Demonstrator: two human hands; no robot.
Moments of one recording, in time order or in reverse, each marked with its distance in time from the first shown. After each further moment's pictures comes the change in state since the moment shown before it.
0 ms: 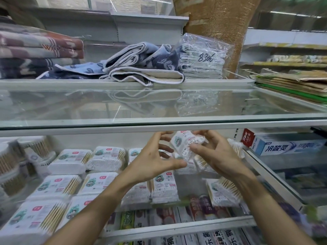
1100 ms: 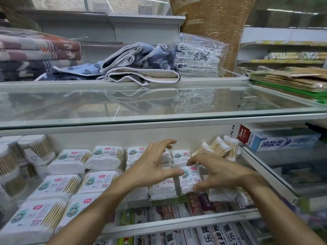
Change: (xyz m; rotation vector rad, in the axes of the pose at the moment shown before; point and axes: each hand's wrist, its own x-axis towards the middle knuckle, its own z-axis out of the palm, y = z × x) left_hand -0.004 -0.017 0.009 0.466 -0.110 0.093; right_hand -0.015 0.014 -0.023 -1.295 -0.429 0.178
